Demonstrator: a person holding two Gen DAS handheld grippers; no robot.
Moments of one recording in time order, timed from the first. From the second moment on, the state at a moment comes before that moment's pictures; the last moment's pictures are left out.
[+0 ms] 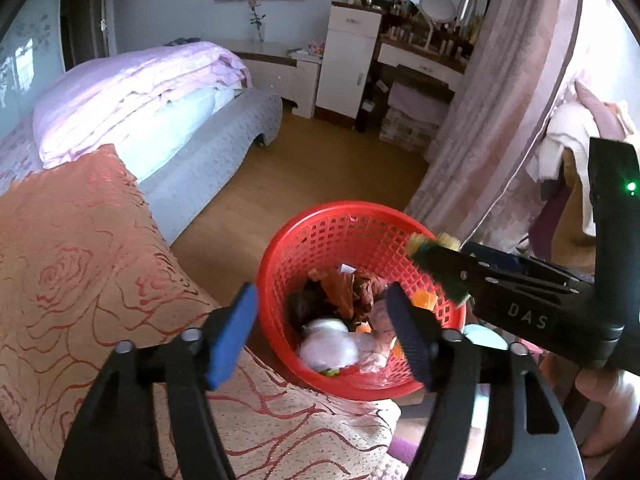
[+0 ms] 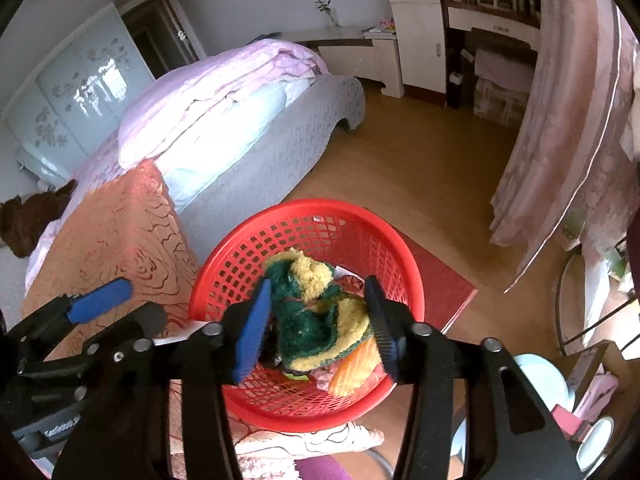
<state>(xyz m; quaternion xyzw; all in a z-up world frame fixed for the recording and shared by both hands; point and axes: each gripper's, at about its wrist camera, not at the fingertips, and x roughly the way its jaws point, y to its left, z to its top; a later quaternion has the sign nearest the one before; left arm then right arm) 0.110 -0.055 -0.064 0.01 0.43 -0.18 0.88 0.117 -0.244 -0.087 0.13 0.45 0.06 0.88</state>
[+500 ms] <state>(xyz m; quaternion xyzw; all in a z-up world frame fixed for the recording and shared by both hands) 0.096 -0.022 -0.042 0.02 0.40 -0.12 0.91 0.101 -0.242 -0.067 0.12 0.40 0.02 0.91</state>
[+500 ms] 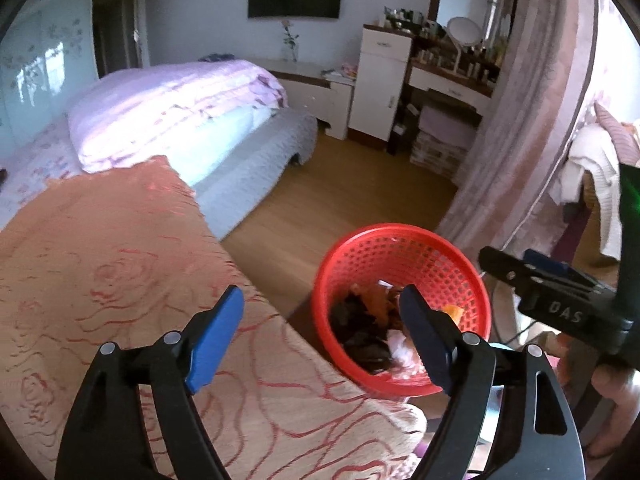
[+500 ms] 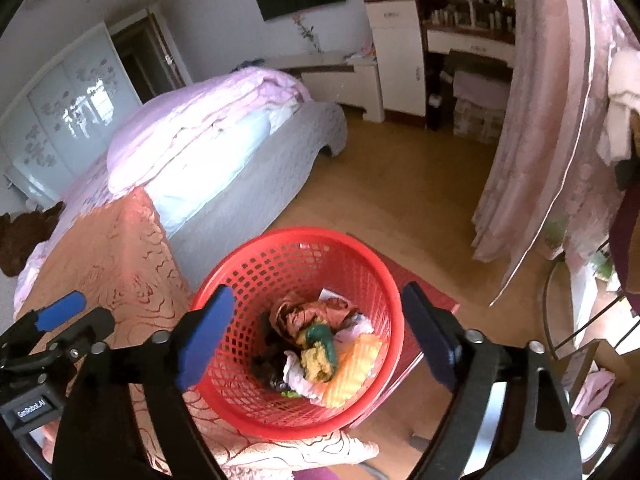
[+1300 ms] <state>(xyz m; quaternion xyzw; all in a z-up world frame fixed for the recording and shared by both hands) 0.034 0.027 -0.005 0.03 0.32 -0.04 0.95 0.025 -0.183 -0.023 0.06 0.33 0.01 0.94</state>
